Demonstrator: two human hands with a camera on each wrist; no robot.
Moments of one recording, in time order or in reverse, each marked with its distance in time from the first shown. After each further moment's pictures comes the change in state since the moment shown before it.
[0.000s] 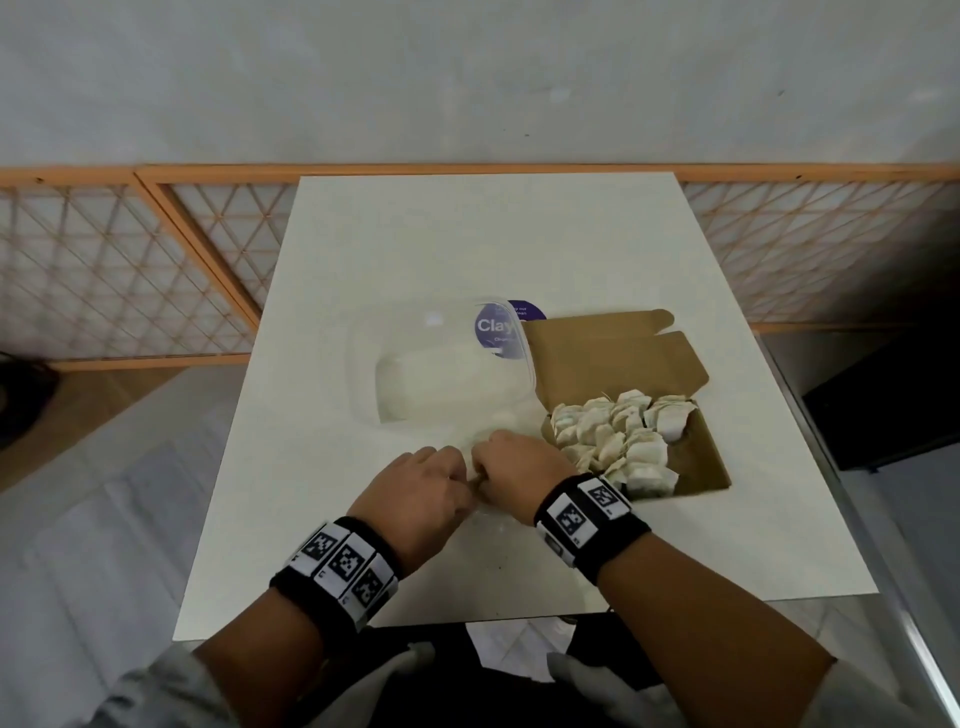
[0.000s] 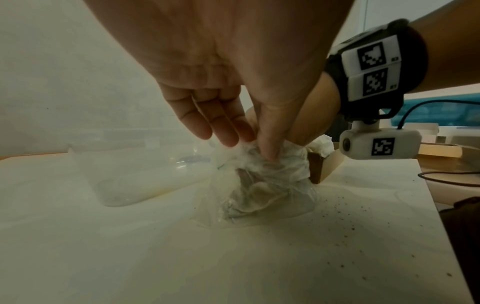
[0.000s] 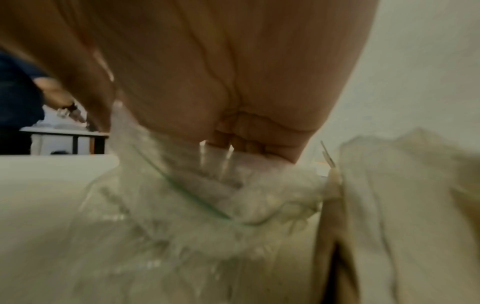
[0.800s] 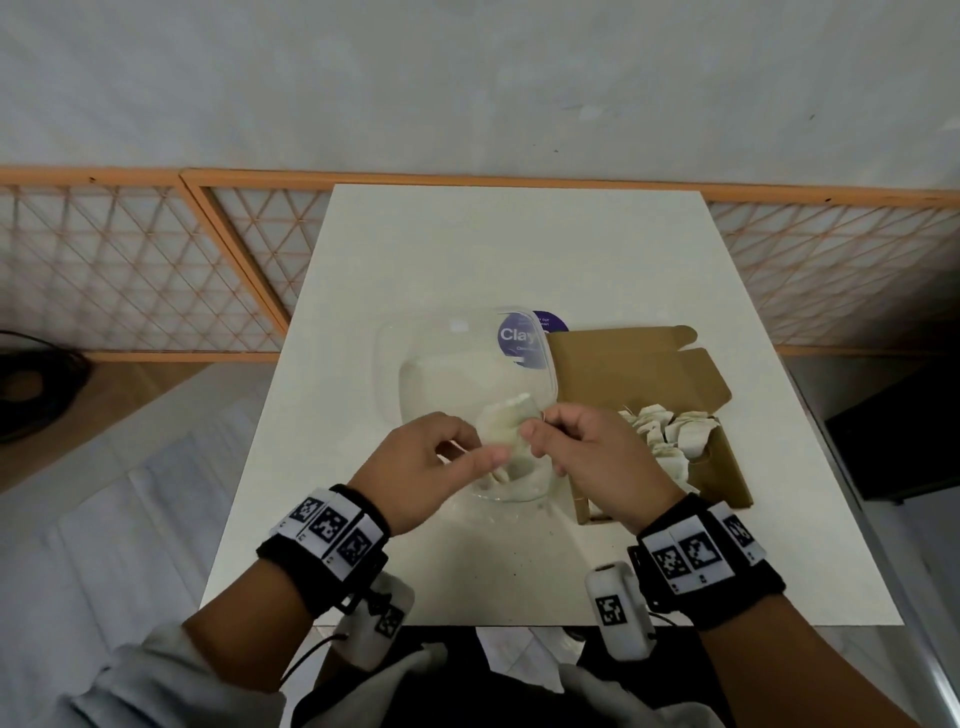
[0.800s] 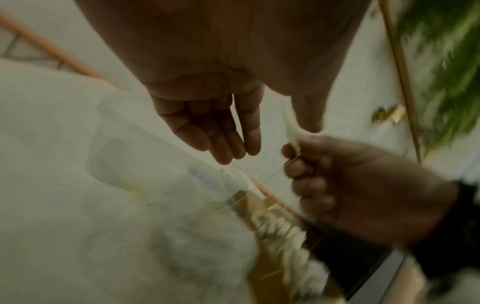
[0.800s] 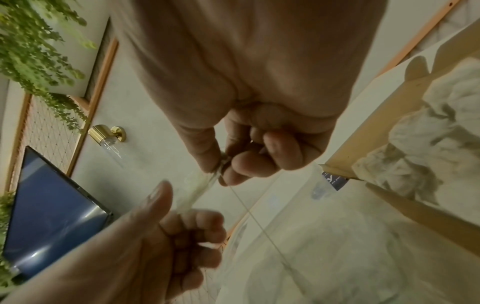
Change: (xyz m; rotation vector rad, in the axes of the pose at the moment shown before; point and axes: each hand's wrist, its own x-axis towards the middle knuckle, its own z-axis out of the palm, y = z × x) left_hand 0.002 0.003 -0.057 -0.842 0.104 -0.531; right_hand -0.063 0.012 -0.052 1.011 0.377 0.077
